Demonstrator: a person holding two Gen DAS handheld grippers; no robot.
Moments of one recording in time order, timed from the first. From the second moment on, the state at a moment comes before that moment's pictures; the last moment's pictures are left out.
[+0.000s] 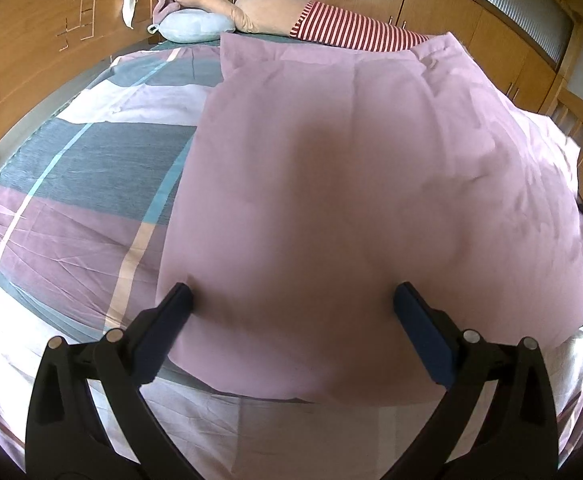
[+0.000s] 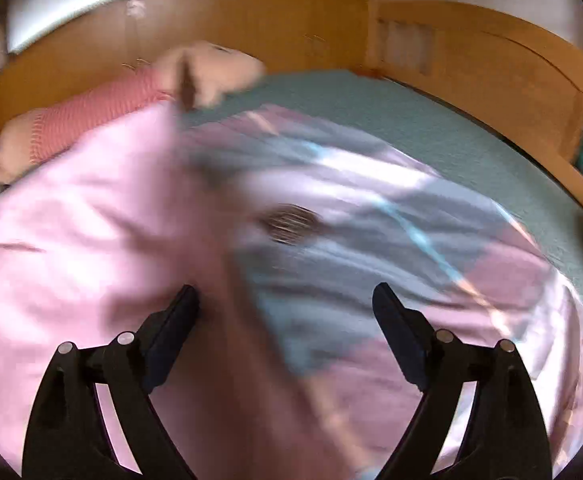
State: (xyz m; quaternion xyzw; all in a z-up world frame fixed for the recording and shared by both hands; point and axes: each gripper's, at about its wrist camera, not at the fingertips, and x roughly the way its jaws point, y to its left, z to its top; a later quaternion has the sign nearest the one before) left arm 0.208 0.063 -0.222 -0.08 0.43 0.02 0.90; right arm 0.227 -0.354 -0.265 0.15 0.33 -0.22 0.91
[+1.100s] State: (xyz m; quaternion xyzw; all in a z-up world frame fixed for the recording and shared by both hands) left arm 0.203 0.068 -0.215 -0.11 0.42 0.04 0.90; right arm 0.168 -0.271 -0.241 0.10 0.37 -0.22 0.90
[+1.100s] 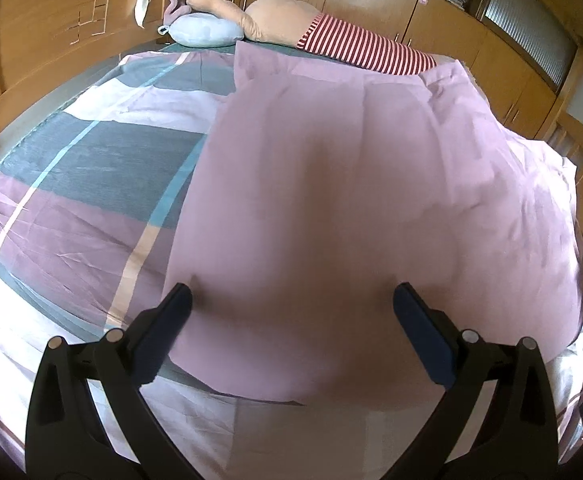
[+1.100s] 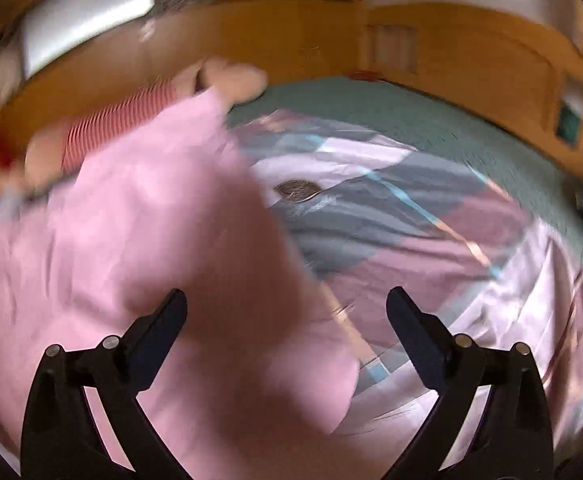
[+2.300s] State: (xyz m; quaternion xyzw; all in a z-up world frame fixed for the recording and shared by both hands) left arm 0.205 0.058 -0.218 -0.07 0.43 0.04 0.90; right arm 0.346 -0.225 -0.176 0.06 0.32 -0.13 0.94
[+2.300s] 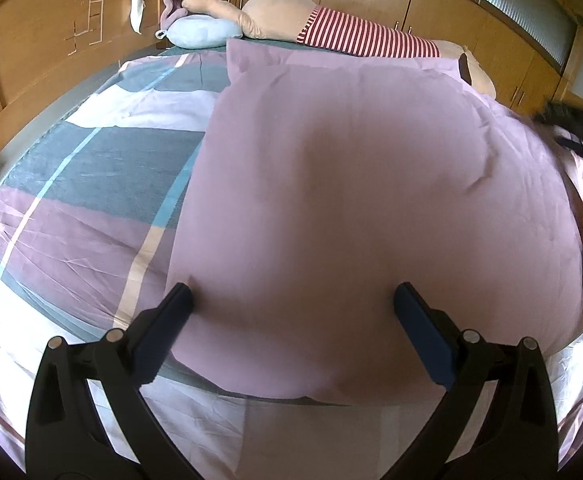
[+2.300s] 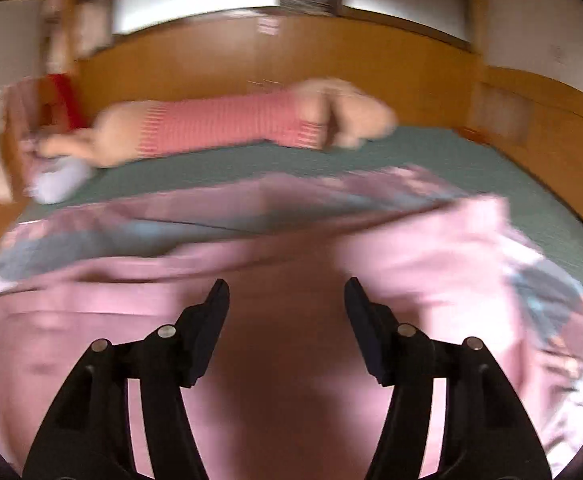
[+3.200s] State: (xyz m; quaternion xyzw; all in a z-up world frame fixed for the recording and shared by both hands) left arm 0.208 0.049 -0.207 -0.05 0.41 0.05 0.91; right arm 0.280 -0.344 -0.170 0.13 0.25 -0.27 0.92
